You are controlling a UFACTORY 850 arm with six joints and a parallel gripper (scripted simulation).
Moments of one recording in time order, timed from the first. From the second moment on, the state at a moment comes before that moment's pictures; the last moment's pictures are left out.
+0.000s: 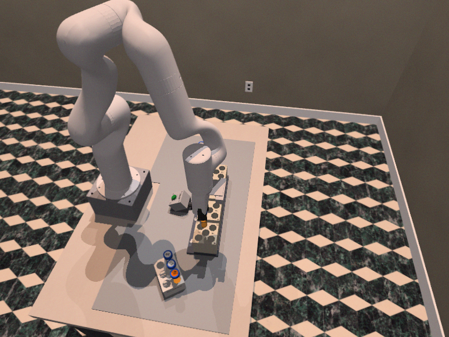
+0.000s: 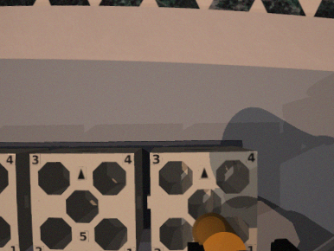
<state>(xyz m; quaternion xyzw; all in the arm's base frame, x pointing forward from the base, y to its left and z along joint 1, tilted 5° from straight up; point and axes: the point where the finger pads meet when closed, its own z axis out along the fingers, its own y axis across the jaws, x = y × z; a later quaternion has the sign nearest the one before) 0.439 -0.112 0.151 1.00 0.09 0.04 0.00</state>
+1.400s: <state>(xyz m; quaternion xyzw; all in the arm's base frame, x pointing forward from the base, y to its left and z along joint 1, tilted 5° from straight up) 0.442 -0.112 0.117 1.00 0.09 0.04 0.00</state>
